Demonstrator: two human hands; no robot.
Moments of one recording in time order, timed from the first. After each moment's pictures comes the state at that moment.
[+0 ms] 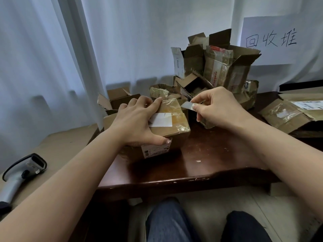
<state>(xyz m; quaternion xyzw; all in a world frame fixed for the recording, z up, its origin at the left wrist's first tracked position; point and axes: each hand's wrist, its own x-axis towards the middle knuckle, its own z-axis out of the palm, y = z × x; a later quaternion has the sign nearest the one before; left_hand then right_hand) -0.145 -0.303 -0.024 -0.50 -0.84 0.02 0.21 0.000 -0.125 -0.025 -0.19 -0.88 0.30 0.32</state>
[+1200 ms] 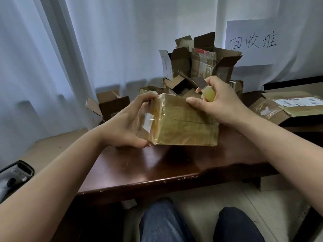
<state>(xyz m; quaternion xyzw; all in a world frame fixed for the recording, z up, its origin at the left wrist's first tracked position) -0.148 -0.304 -0.026 -0.68 -0.68 -0.27 0.00 0.037 -0.109 -0.021 -0.13 -0.86 0.34 0.37</state>
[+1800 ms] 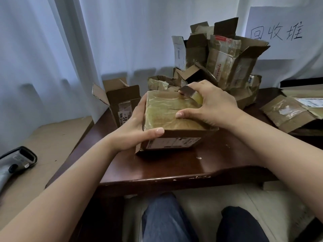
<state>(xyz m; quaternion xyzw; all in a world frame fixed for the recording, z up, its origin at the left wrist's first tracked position) -0.166 -0.306 -0.071 -0.57 -0.67 -0.44 -0.15 -0.019 -0.127 -0.029 -0.16 -0.93 0.17 0.27</state>
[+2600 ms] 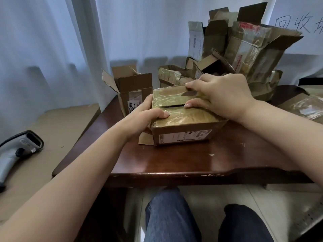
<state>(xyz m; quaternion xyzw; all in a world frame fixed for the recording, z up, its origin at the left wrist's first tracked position) -0.190 -0.300 -0.080 -0.39 -0.66 -0.57 -0.28 -0.052 -0.121 -0.031 -0.03 -0.93 -0.18 0.31</state>
